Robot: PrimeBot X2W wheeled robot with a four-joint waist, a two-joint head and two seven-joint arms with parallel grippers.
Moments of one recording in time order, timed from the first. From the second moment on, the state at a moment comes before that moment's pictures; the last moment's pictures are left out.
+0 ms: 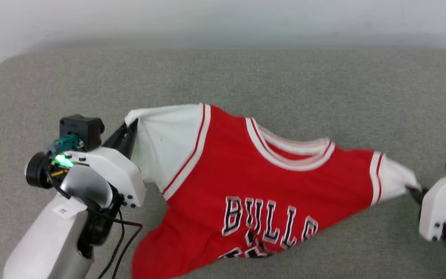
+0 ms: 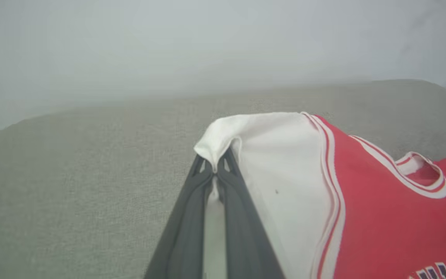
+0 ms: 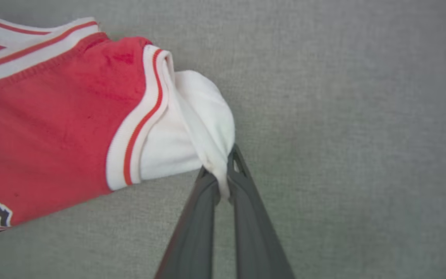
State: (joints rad) left arm -0.40 0.46 -0.40 0.01 -0.56 0.17 0.22; right arm -0.19 -0.35 -0.05 0.15 0.43 0.13 0.71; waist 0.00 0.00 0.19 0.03
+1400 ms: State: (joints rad) left arm -1.53 0.45 -0.26 0.64 -0.51 -0.02 -0.12; right arm -1.50 -0.30 0.02 0.60 0.10 0.13 0.19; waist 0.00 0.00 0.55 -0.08
